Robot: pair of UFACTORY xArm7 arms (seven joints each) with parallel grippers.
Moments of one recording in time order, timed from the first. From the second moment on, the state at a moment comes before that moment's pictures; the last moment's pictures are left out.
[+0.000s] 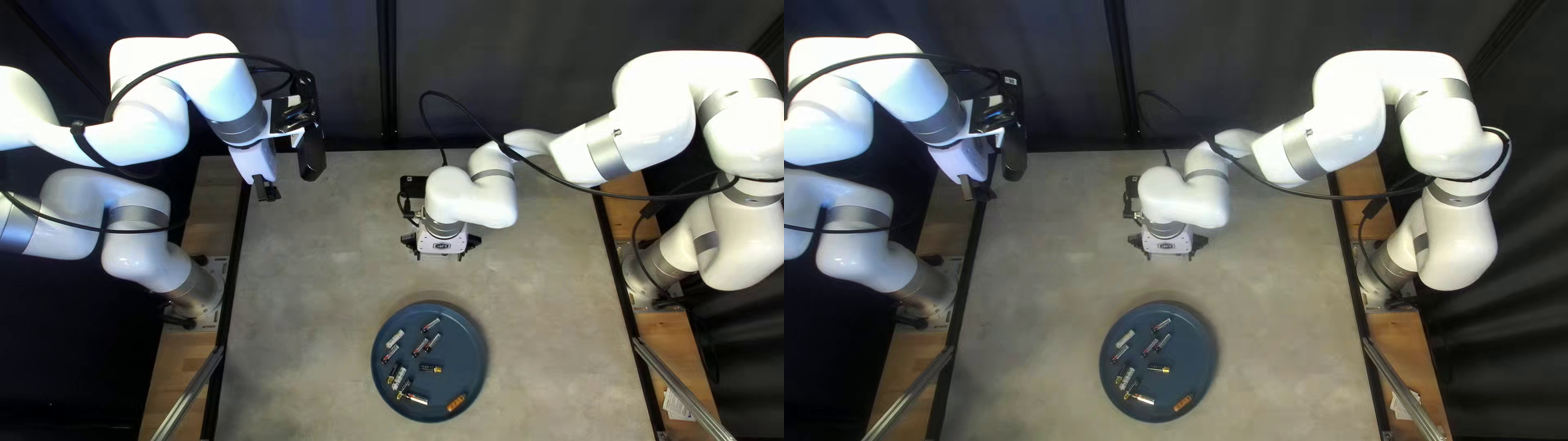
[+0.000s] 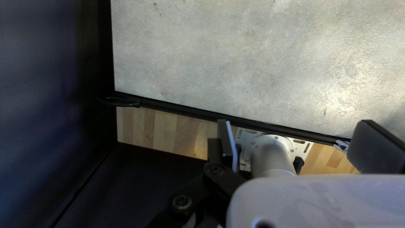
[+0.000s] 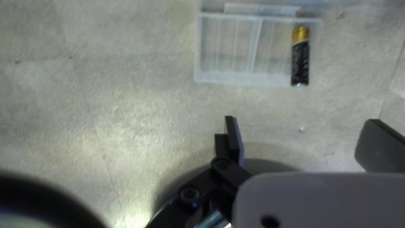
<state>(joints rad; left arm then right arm) 0.11 -0.70 0.10 0.86 0.19 1.57 0.04 -0.10 0.32 0.04 1.12 0.01 0.79 1.50</state>
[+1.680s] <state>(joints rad) 0.11 -0.70 0.10 0.86 0.19 1.57 0.04 -0.10 0.29 0.01 1.00 -0.03 0.71 1.53</state>
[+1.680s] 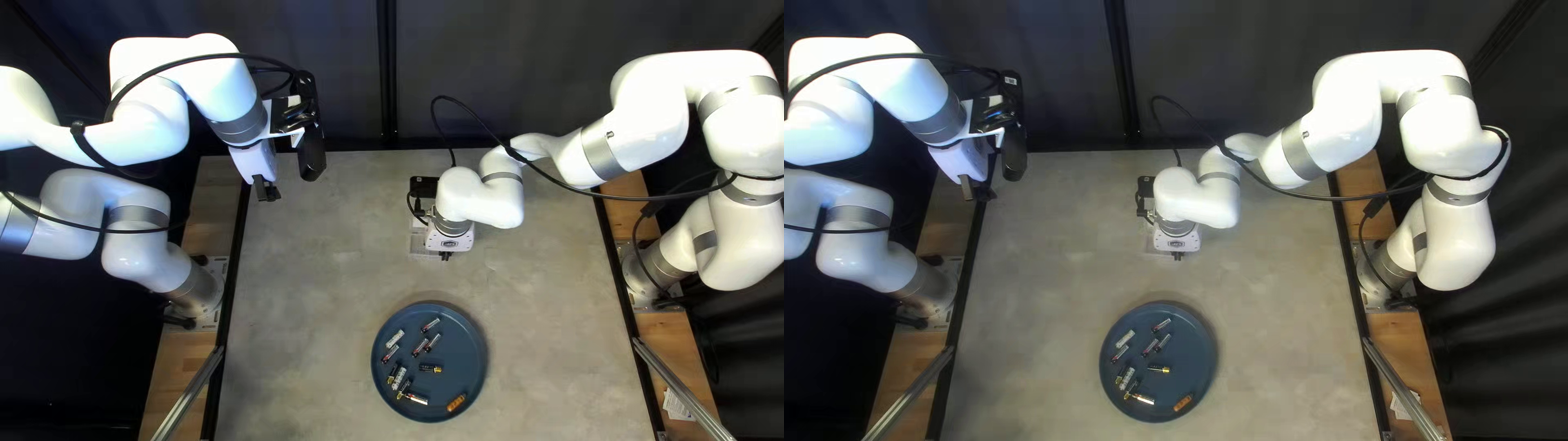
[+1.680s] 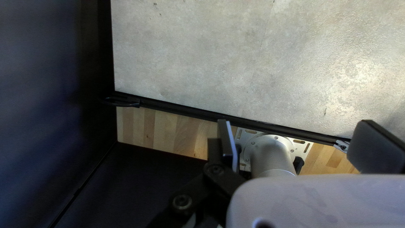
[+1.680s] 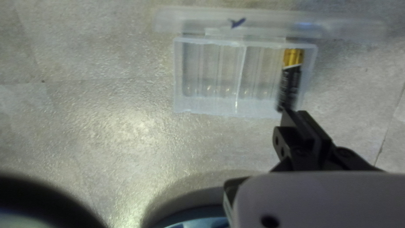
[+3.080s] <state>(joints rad) 0.11 -0.70 0.10 0.86 0.19 1.57 0.04 0.05 0.23 0.17 1.08 -0.11 0.80 1.36</state>
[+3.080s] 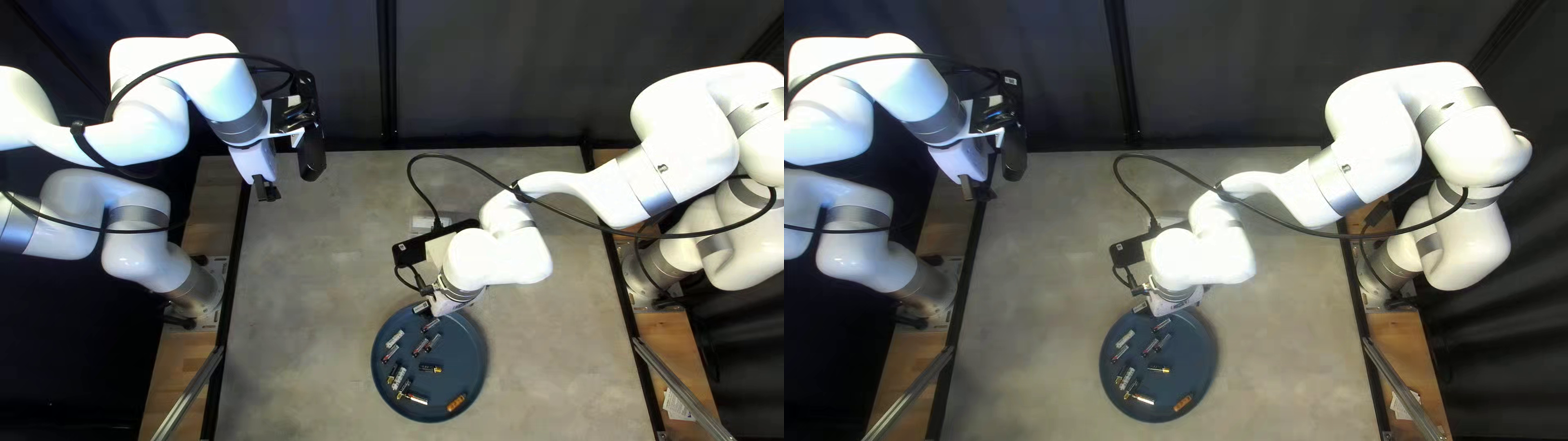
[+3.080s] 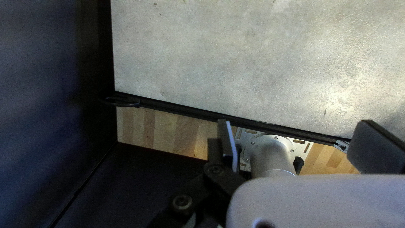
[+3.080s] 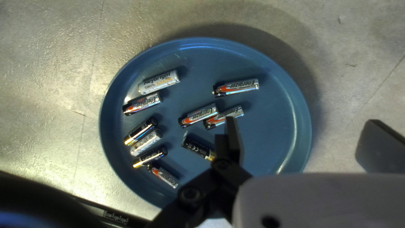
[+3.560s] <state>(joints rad) 0.11 -0.70 0.10 0.86 0.19 1.57 0.04 0.16 0.32 0.27 1.12 -0.24 0.72 1.17</state>
